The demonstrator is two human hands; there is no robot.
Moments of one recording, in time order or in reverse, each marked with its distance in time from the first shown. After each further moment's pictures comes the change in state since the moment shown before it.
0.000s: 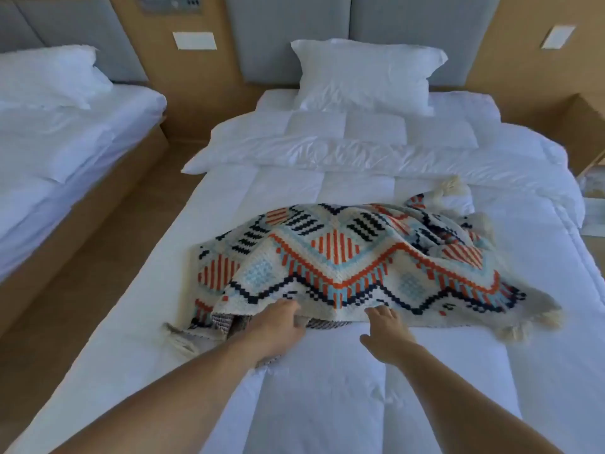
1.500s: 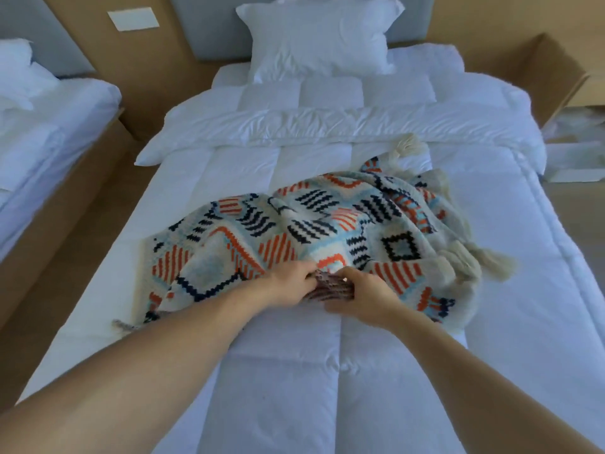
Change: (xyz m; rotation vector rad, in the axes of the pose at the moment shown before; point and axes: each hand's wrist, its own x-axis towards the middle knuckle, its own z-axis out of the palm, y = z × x) left_hand 0.067 0.126 0.033 0.030 -0.094 0.193; right_hand -0.015 0.085 -0.033 0.418 0.162 -0.244
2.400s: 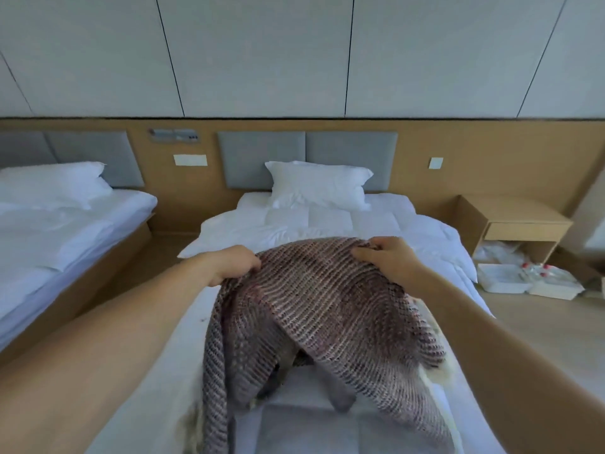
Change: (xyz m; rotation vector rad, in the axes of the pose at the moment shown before) left_hand -0.290 -0.013 -0.242 -0.317 0.260 -0.175; right_hand -0.185 -0.292 -0.135 0.286 0.463 -0.034
